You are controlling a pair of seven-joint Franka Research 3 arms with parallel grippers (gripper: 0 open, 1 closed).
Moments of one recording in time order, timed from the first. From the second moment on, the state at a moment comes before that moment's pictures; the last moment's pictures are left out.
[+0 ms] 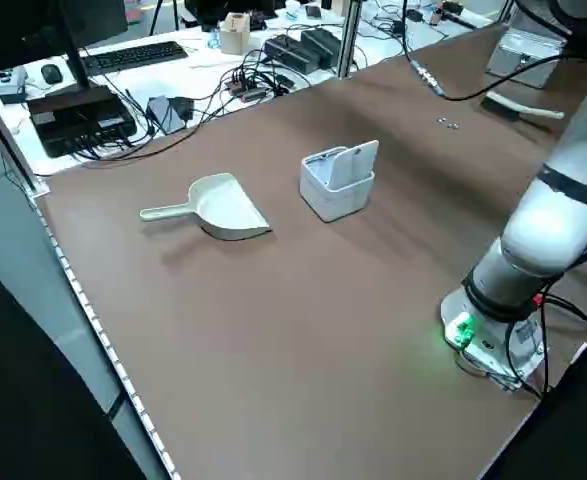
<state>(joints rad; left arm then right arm) 0.13 0.06 -0.19 -1.45 0.03 1.48 -0.16 -0.01 0.10 -0.02 -1.44 0.01 1.56 0.05</state>
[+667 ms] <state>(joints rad) 0.13 0.08 -0.19 -1.46 0.03 1.48 -0.16 -0.01 0.10 -0.02 -1.45 0.01 1.56 0.05</state>
